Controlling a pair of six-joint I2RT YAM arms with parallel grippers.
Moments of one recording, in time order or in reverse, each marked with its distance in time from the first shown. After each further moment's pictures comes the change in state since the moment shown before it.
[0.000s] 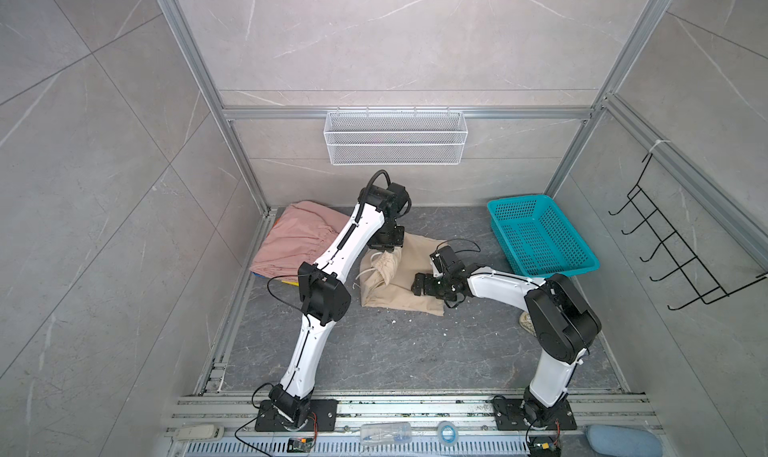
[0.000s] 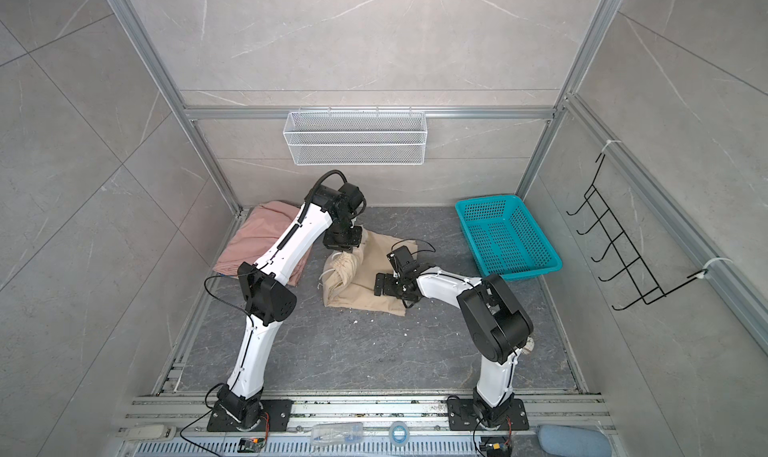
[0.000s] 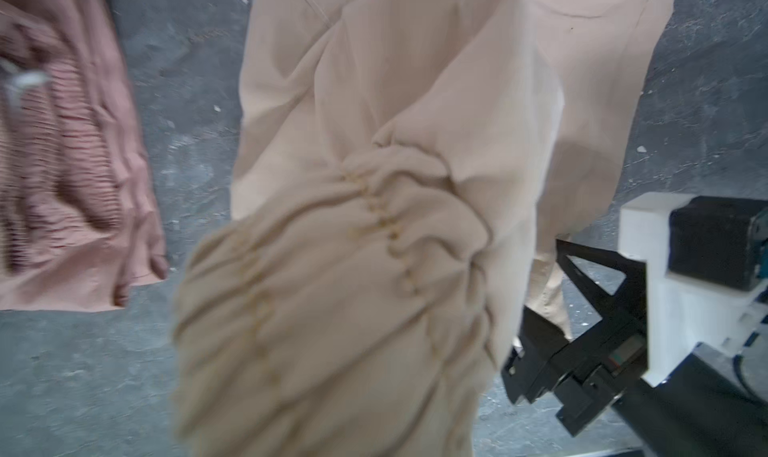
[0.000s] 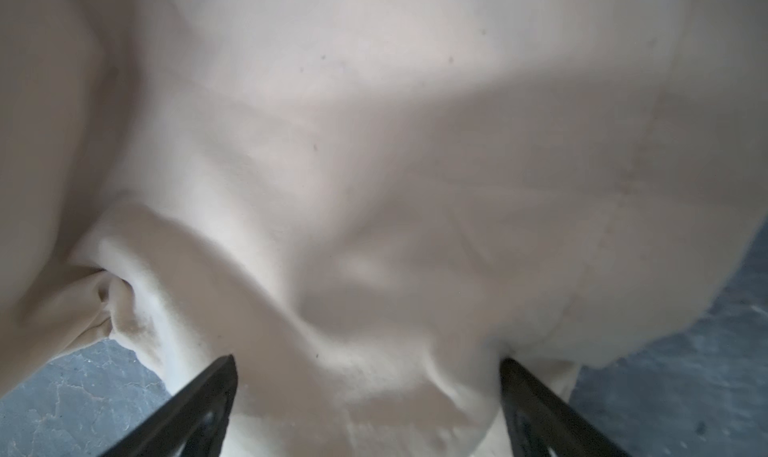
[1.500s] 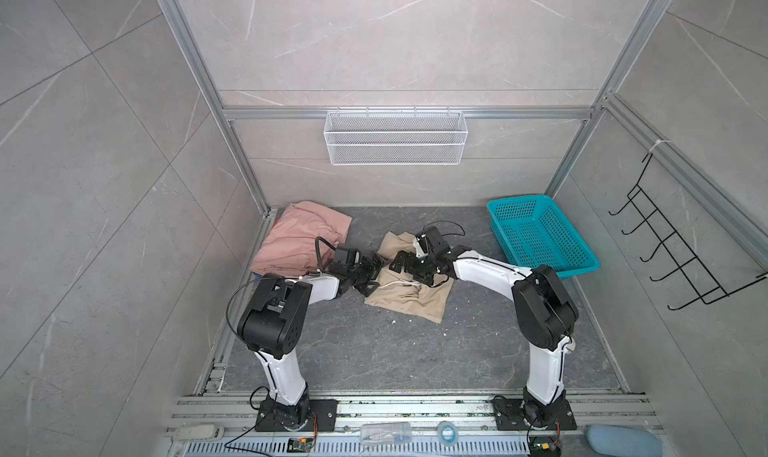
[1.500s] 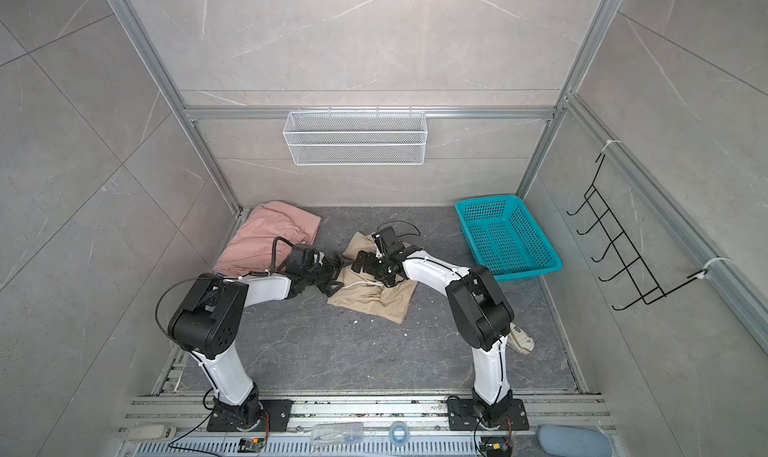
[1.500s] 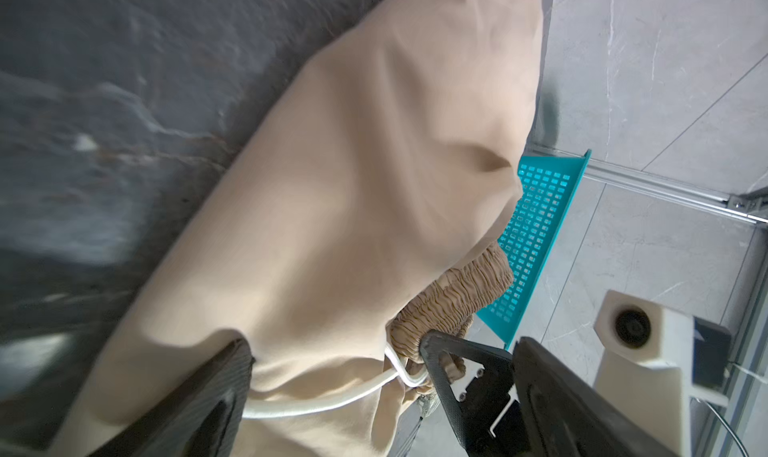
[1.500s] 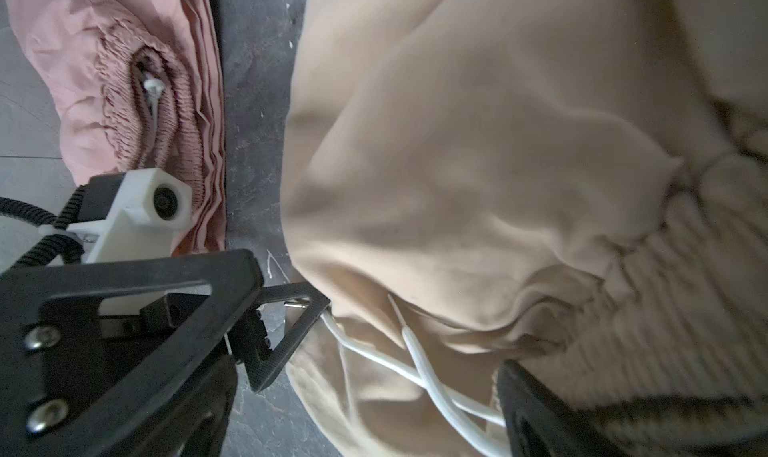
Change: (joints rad) left arm 0.201 -0.502 -1.633 1.795 0.486 -0.816; right arm 0.024 0.127 0.280 -0.014 -0.154 0.175
